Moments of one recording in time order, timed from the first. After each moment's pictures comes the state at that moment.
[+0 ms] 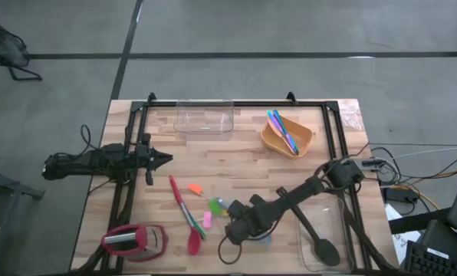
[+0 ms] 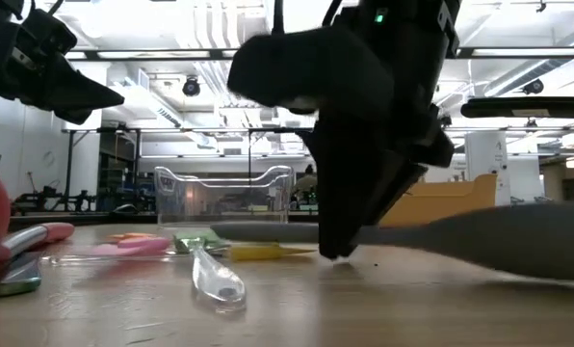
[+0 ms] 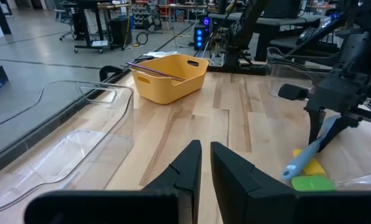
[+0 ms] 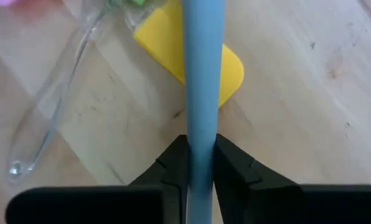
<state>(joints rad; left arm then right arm) -0.01 0.05 0.18 -0.35 -0.20 -0.05 0.47 2.23 1.68 -0.81 0.27 1.11</state>
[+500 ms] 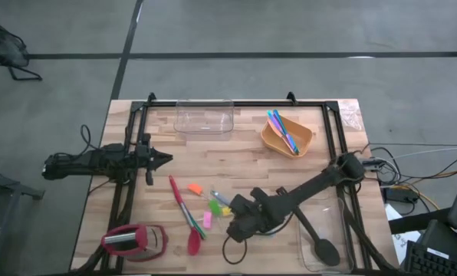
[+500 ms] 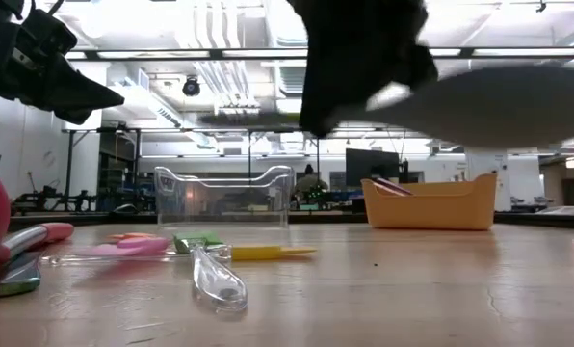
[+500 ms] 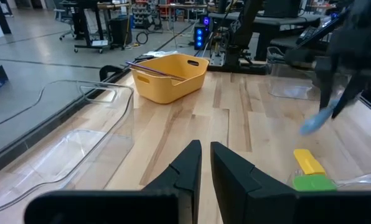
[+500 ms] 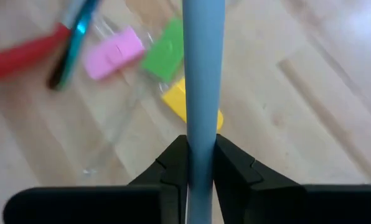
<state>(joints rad) -0.01 0.05 0.18 -0.35 -0.20 -0.05 0.48 2.07 1.68 -0.83 0.39 1.05</state>
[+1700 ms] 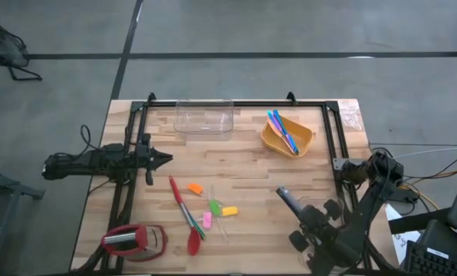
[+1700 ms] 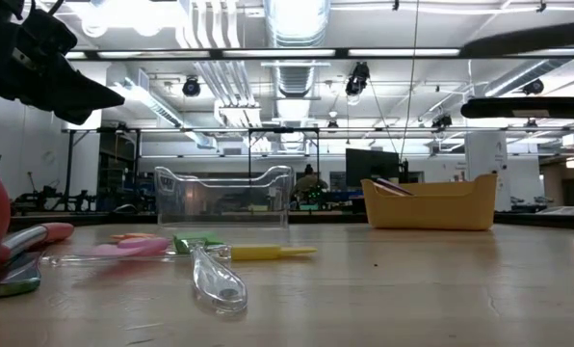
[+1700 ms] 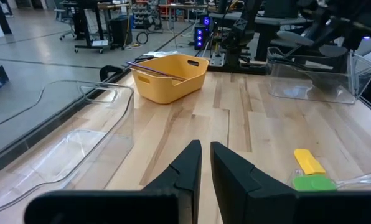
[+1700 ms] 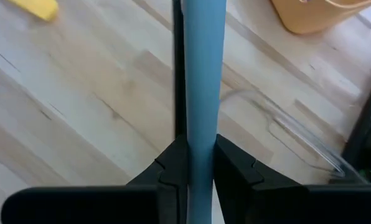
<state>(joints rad) -0.01 0.05 0.18 -0.35 -0.20 -0.05 0.96 1.83 1.52 -1.57 0.49 1.92</state>
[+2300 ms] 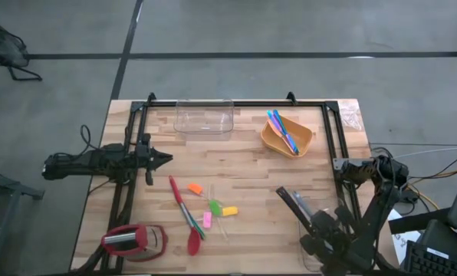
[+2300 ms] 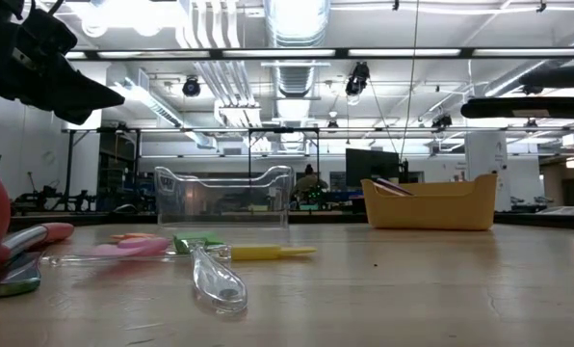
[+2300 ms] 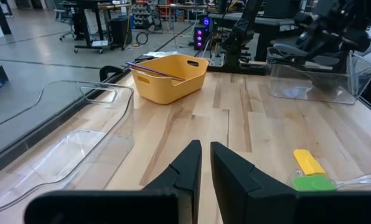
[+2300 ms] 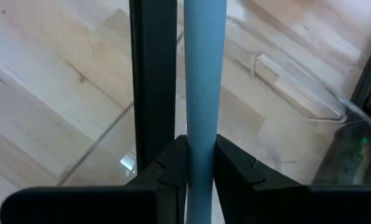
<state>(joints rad) -0.01 0.05 0.18 -0.35 -0.20 -0.05 1.09 1.83 1.38 -1.51 0.44 2.11</state>
